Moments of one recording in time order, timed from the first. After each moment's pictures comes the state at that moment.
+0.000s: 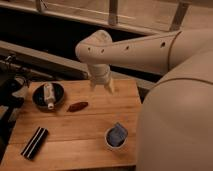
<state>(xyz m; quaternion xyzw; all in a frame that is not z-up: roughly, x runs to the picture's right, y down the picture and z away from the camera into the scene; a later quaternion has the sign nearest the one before) -0.020 0.008 0.685 -0.15 0.24 0.75 0.60</state>
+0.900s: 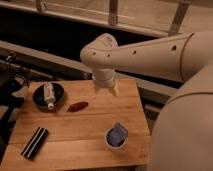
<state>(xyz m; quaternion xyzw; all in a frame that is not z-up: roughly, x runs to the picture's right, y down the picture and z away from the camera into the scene) 0.016 0.021 0.675 -0.13 0.24 0.76 0.59</state>
